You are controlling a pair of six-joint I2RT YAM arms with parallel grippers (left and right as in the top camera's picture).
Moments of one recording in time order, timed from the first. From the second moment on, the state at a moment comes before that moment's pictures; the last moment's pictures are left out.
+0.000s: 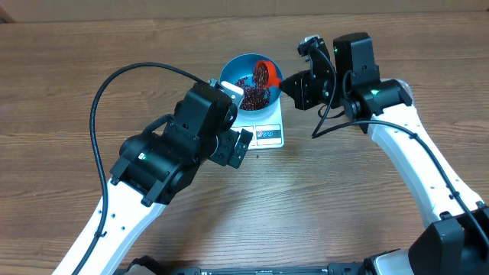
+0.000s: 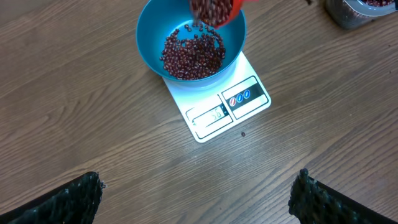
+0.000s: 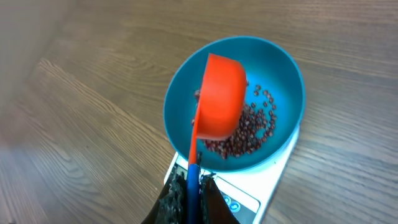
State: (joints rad) left arm -0.60 1.29 1.43 -1.05 -0.15 -0.10; right arm 0.27 1.61 1.36 -0.56 -0.51 0.06
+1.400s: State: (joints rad) left arm -0.60 1.29 1.43 -1.05 -0.15 -0.10; right arm 0.31 1.61 1.36 -0.56 -0.40 0.02
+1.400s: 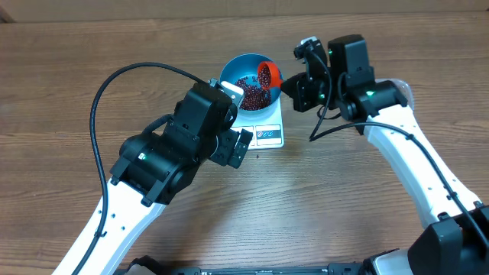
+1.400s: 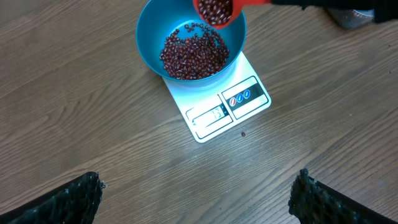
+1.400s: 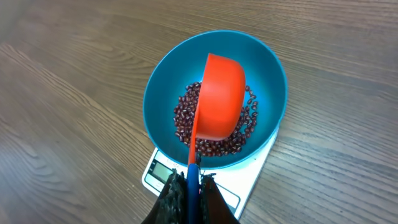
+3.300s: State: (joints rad) left arm -0.60 1.29 1.43 -1.05 -0.15 -0.10; right arm 0.46 1.61 1.36 -0.56 -0.11 -0.09
